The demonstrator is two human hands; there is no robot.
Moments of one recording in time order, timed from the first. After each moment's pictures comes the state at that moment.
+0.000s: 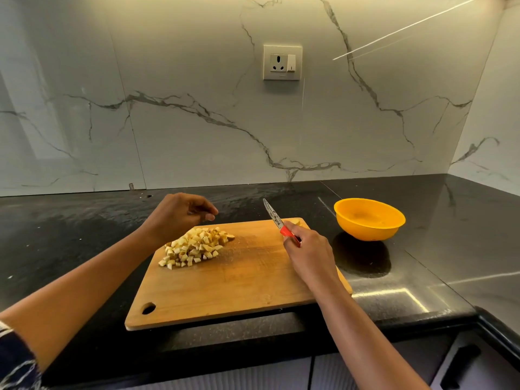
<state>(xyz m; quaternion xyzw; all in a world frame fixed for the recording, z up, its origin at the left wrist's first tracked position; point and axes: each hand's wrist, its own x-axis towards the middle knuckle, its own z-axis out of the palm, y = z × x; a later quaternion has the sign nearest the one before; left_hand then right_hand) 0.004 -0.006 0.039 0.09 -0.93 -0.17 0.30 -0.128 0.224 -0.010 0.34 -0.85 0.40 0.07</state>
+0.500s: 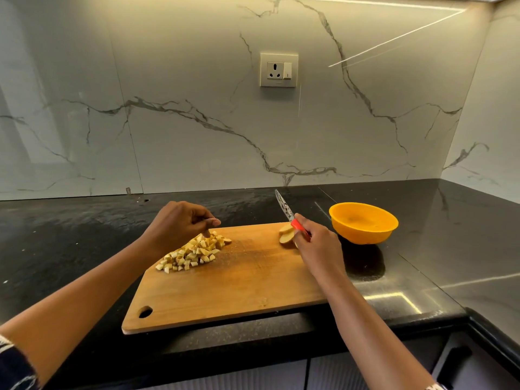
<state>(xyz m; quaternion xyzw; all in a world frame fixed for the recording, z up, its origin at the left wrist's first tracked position) 0.005 0.008 0.036 0.09 -0.94 -0.16 0.28 -0.148 0.231 -0.005 0.33 -0.83 0.44 0.11</state>
